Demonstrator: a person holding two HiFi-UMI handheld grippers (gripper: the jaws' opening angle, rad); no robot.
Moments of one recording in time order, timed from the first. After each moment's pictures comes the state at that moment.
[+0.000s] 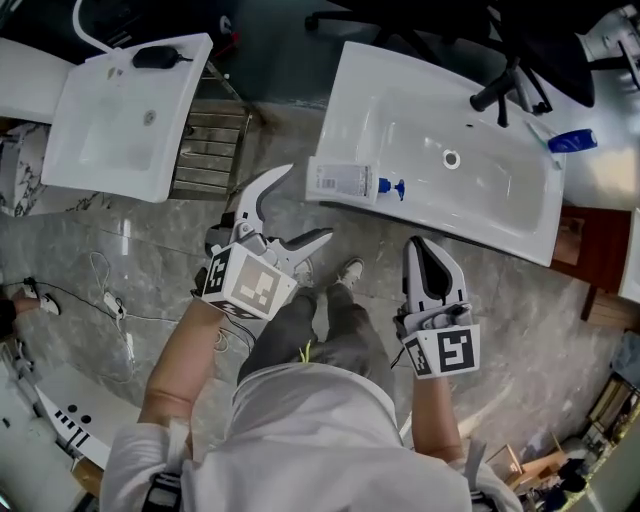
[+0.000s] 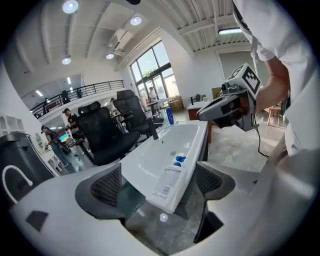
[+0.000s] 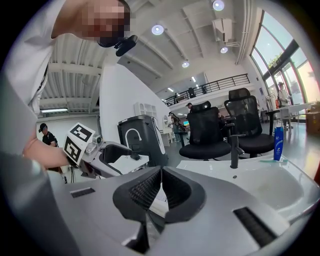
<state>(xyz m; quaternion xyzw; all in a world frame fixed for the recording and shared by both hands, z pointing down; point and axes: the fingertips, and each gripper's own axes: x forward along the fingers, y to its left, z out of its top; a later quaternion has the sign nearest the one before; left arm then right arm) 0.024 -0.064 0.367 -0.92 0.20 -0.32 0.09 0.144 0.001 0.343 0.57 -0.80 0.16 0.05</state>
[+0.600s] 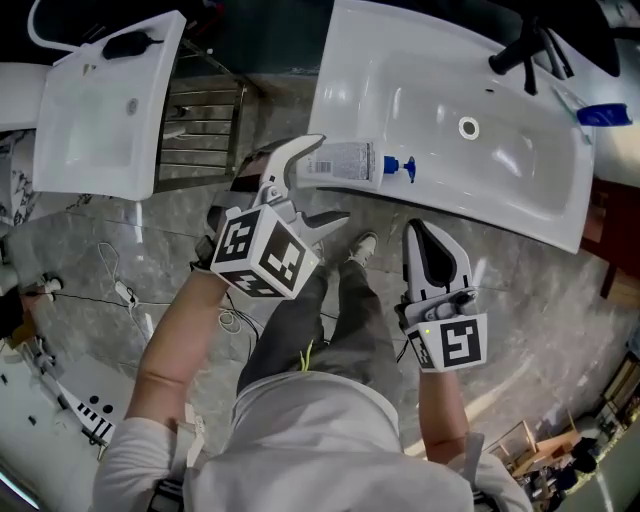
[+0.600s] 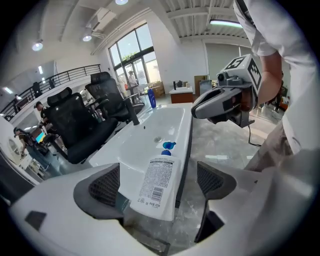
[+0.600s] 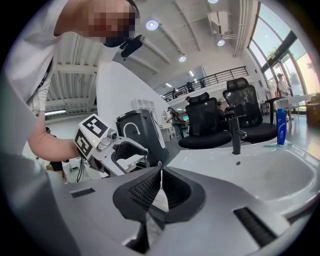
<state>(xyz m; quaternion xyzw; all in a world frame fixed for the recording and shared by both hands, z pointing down) 0.071 -0.079 0.453 -0.90 0.08 -0.42 0.08 0.148 -0.018 0.414 0.56 -0.80 0.19 0.05</state>
